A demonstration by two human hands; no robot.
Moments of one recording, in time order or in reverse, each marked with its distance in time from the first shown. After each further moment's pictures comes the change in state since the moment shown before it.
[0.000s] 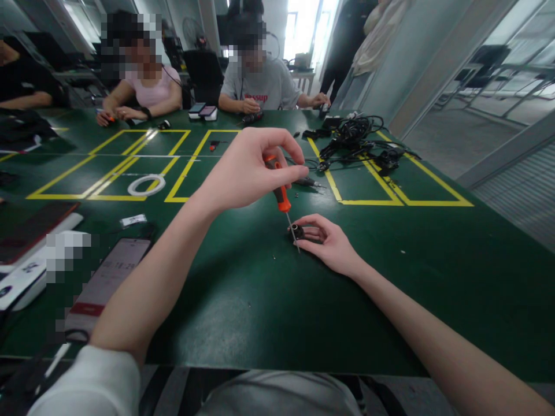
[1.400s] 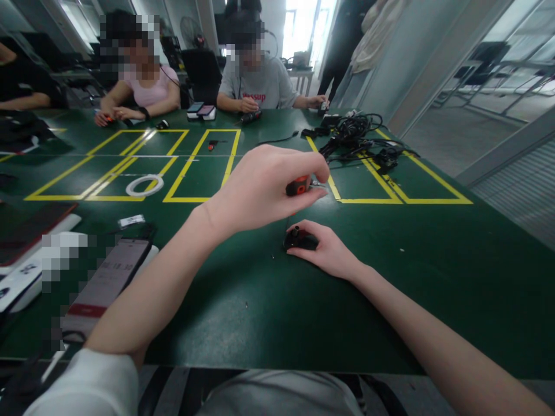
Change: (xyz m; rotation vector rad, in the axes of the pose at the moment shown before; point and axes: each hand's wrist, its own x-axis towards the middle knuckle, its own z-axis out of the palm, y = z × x) left_hand -0.011 0.017 0.012 0.241 -0.114 0.262; right_hand -0.003 -0.006 0.000 -0.455 -0.099 -0.145
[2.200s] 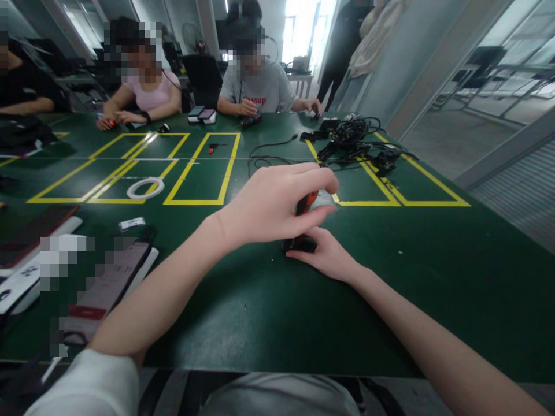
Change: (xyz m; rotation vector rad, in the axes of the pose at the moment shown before) left_hand 0.000 0.000 0.018 0.001 0.071 0.190; right_hand 0.001 0.002 0.003 0.005 0.029 -0.055
